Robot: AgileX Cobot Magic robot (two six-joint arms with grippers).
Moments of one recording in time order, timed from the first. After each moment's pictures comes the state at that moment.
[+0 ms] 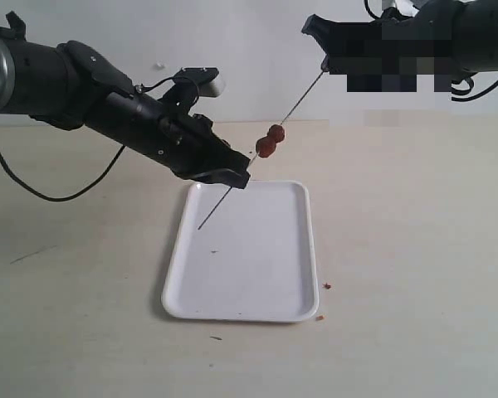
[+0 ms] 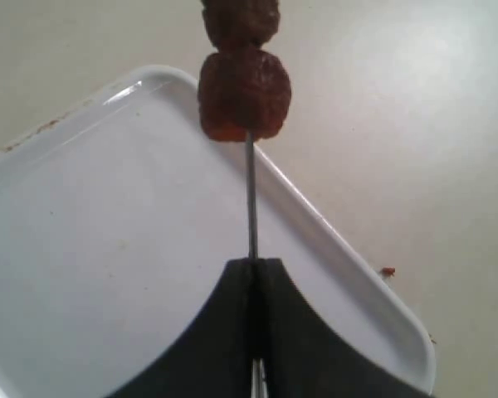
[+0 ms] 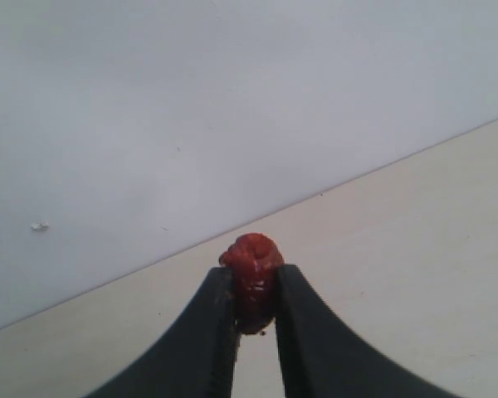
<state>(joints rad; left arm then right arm) -0.46 2.04 -1.43 -0.97 0.68 0.94 0.13 1.99 -1.45 0.55 0.05 0.11</state>
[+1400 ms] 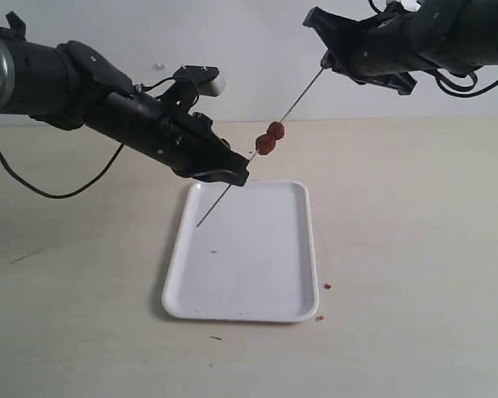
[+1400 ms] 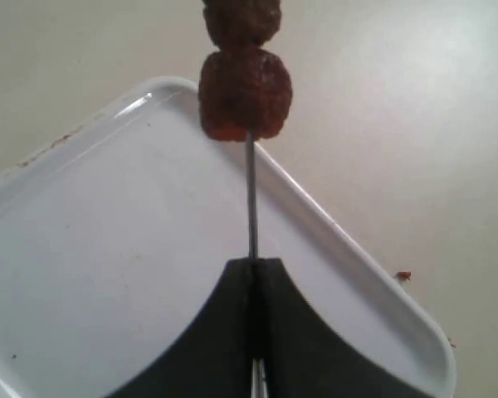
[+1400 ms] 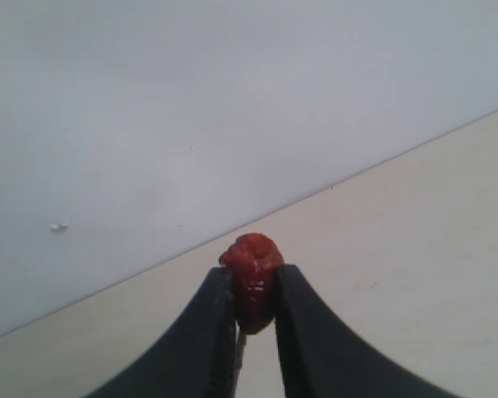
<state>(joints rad) -0.46 2.04 -1.43 -0.97 0.65 0.98 0.13 1.97 -1.45 0.55 0.09 0.14</state>
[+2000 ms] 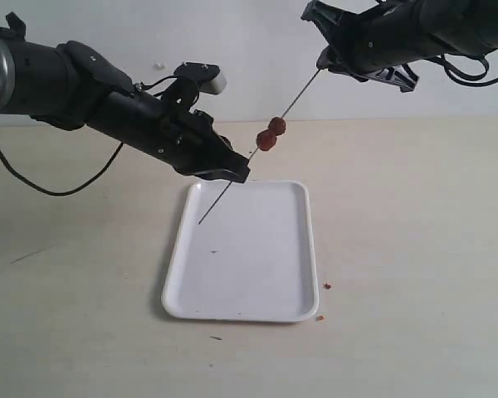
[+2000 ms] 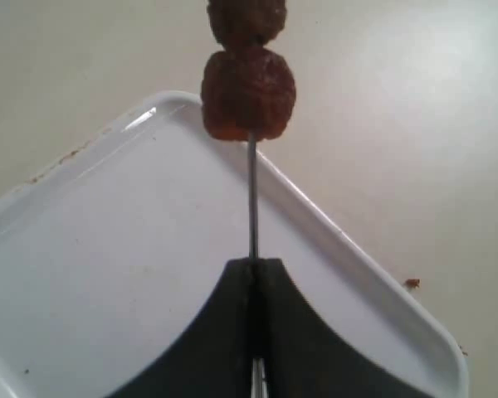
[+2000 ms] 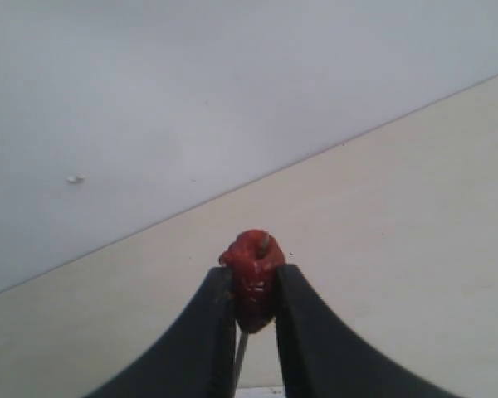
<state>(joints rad) -0.46 2.04 -1.43 -0.99 0.63 1.02 0.13 1.92 -1.45 0.55 0.23 0.14</state>
